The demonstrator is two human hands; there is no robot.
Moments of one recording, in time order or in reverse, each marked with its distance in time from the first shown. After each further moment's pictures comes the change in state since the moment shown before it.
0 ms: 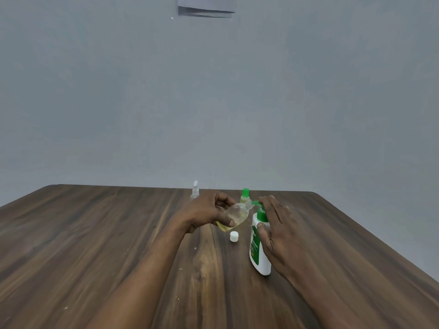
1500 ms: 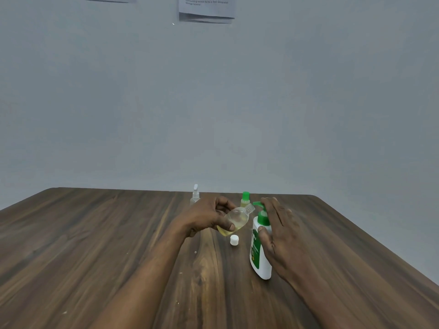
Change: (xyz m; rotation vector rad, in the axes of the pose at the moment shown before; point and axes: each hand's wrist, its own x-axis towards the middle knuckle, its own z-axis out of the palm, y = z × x) left_hand 0.001 -0.001 0.001 -0.004 -0.007 -0.005; right_hand 0.001 0.003 0.000 0.001 0.021 0.024
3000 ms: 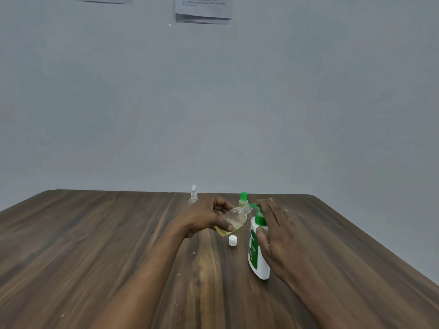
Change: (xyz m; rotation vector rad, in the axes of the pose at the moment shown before) left_hand 0.001 0.000 0.001 -0.001 0.005 0.003; right_hand 0.001 0.002 0.000 -0.017 -0.031 -0.040
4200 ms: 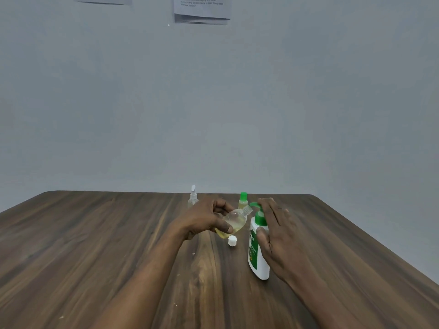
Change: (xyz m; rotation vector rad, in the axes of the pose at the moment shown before) left_hand -0.001 -0.001 0.002 -0.005 -0.014 -0.010; right_hand 0.000 -0.002 -0.002 0.000 -0.016 0.044
